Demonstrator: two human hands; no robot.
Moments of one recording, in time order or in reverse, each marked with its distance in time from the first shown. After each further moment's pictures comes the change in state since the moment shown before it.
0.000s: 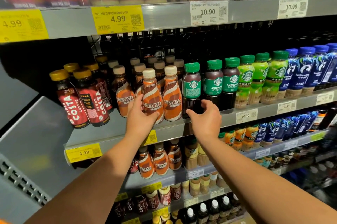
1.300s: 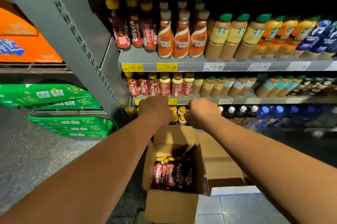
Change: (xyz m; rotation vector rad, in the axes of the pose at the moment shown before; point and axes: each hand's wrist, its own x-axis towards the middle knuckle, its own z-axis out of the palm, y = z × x) left_hand -0.280 -0.165 0.028 1.018 -0.562 -0.185; right_hand -0.231 0.175 -0.004 -0.921 -1.041 -0.307
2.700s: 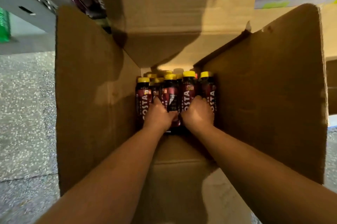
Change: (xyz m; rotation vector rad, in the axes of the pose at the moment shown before) left_hand 0.051 -0.030 0.596 -0.744 -0.607 -0.464; right_hand 0.116 0.046 0.577 0.379 -0.338 0.557
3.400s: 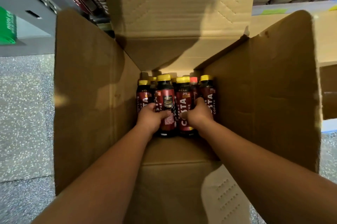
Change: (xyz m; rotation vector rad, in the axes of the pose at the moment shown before) left_hand -0.002 -0.013 -0.013 -0.580 -0.045 -0.114; right_hand 0.008 0.007 -0.001 0.480 -0.171 0.147
